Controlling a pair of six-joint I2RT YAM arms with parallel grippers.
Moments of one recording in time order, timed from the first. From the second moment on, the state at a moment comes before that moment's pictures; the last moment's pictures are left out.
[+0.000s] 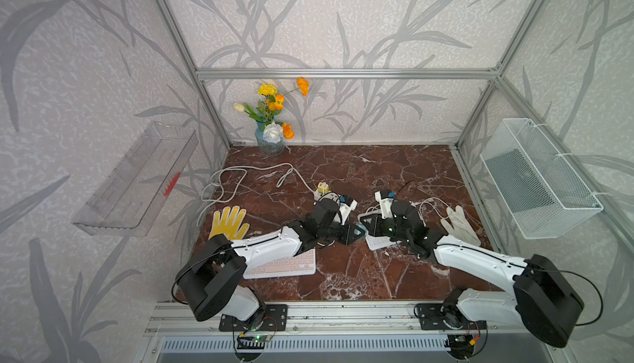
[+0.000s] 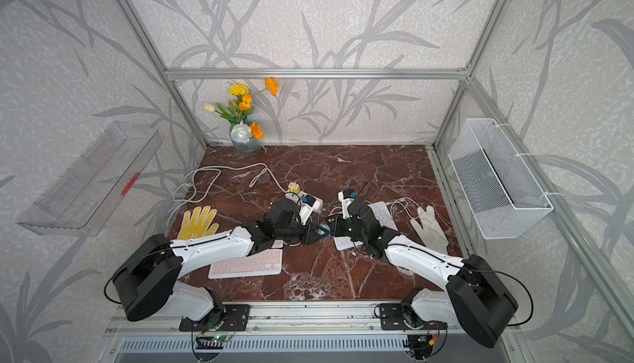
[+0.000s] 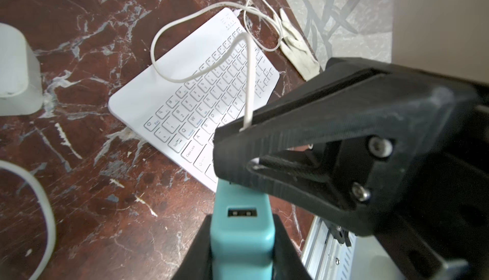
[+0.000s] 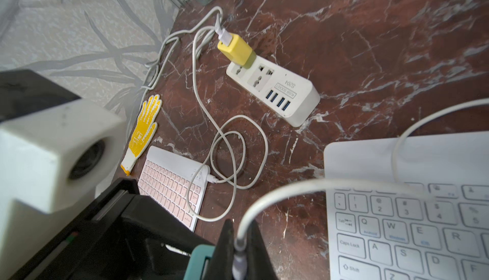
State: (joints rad) left arm -0.78 1.47 0.73 0.11 0.44 -0.53; right arm 0.68 1.24 0.57 0.16 -0.13 0.69
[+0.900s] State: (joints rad) left arm -0.86 1.54 0.70 -0.17 0.38 -0.47; right arm 0.44 1.36 0.83 0.06 -0.10 0.69
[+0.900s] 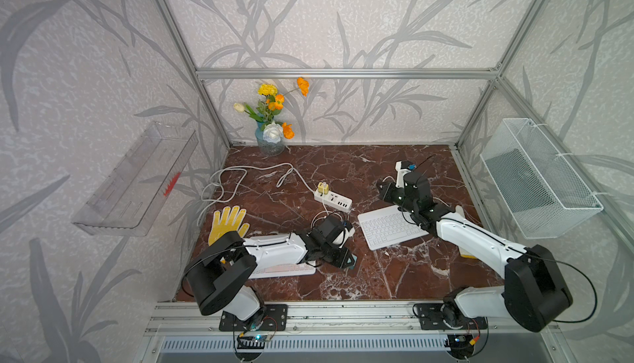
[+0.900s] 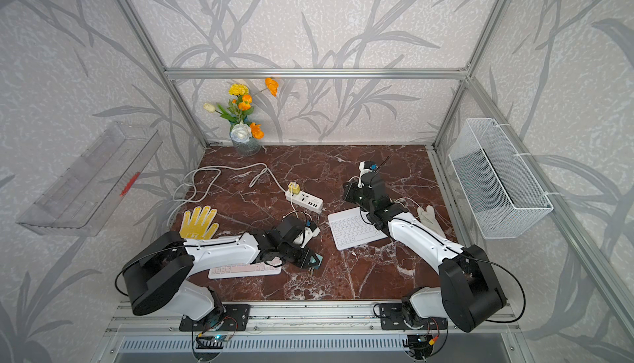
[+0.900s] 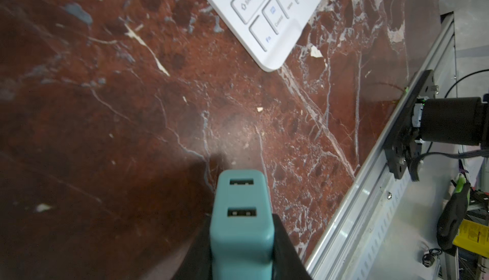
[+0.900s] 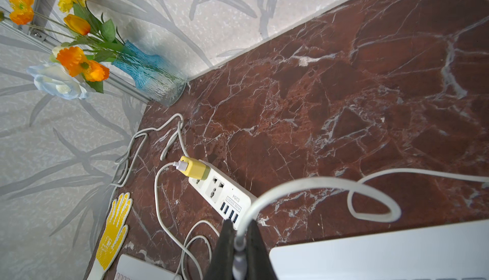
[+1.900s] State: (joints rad) left arm -0.75 1.62 0.88 -0.38 0.40 -0.48; right arm 0.41 1.26 0.78 -0.38 -0.16 0.54
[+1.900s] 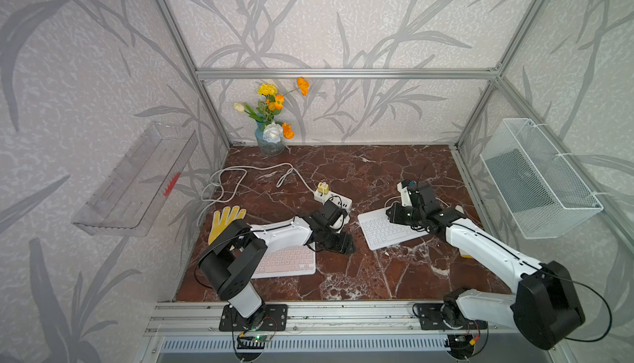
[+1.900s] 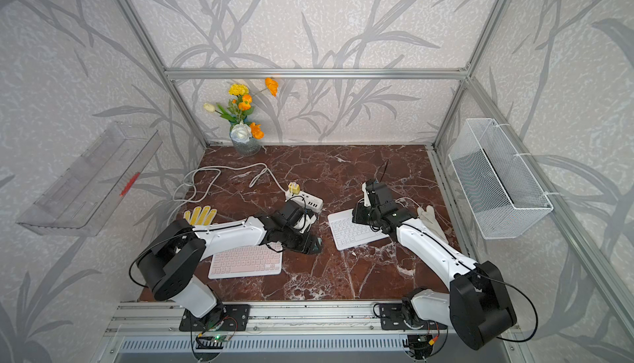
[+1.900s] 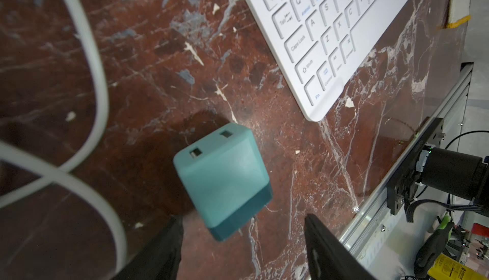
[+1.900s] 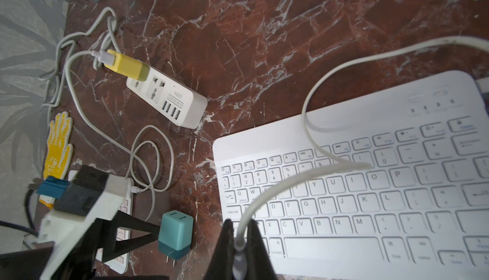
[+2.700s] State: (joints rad) left arm -0.79 1.85 1.29 -0.55 0.36 -0.37; right arm 0.18 1.72 1.30 -0.44 -0.01 0.38
